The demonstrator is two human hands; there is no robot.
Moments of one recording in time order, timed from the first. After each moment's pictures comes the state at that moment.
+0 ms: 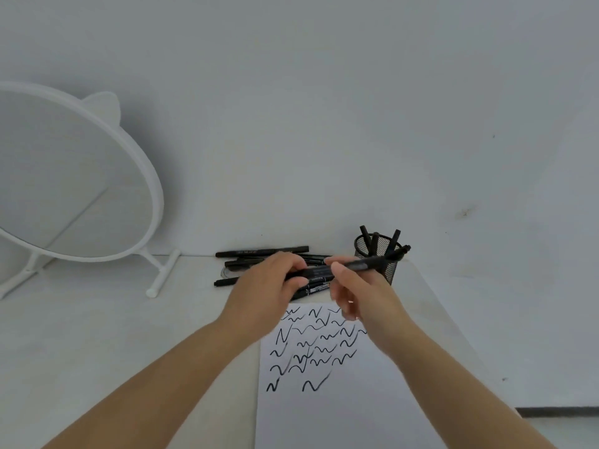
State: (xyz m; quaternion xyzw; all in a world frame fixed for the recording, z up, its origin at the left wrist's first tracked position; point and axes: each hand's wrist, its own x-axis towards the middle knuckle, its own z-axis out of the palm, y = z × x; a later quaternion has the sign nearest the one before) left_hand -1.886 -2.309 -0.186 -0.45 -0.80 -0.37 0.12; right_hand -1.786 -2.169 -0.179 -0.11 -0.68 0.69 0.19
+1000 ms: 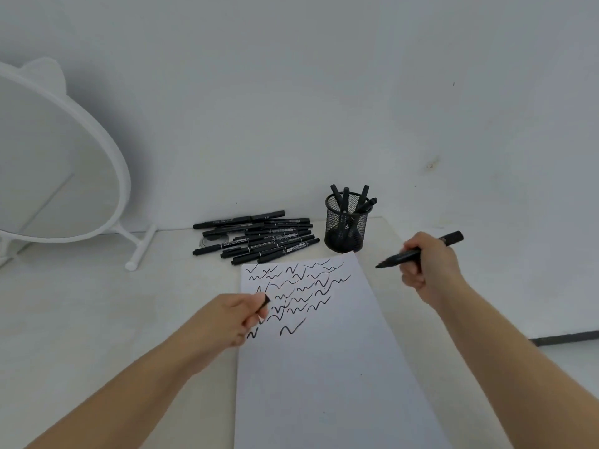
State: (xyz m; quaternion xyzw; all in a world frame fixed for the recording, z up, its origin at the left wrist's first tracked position) left_hand -1.833 -2.349 -0.223 -0.24 -0.73 -0.54 -0.34; right_hand -1.712 -2.090 -0.196 -0.35 -0.51 0.73 0.30
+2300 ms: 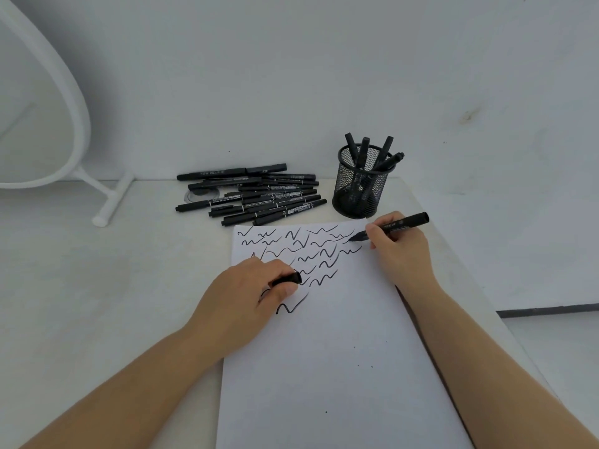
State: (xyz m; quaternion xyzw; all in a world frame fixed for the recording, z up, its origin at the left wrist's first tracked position) left_hand -1.841 -2.328 -0.265 -0.45 -0.83 -0.31 -0.06; right_hand -1.758 -2.095 -0.273 -0.30 -0.77 0.46 0.33
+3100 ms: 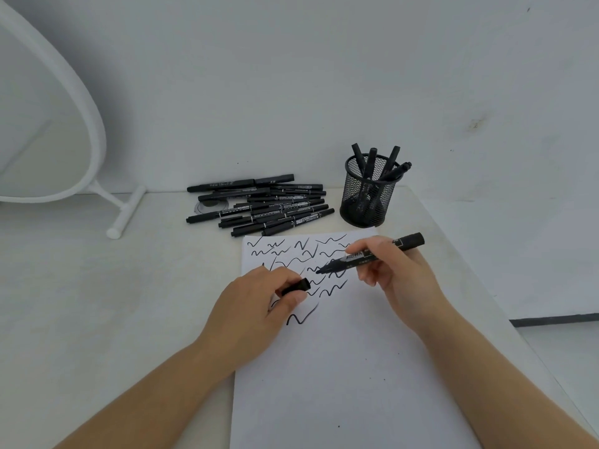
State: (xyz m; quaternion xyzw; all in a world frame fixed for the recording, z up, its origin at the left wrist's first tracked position) left_hand -1.838 -2.329 -0.264 -0.44 -0.83 -0.35 -0.03; right_hand -1.743 -2.139 -0.247 -0.11 -0.66 0.71 0.23
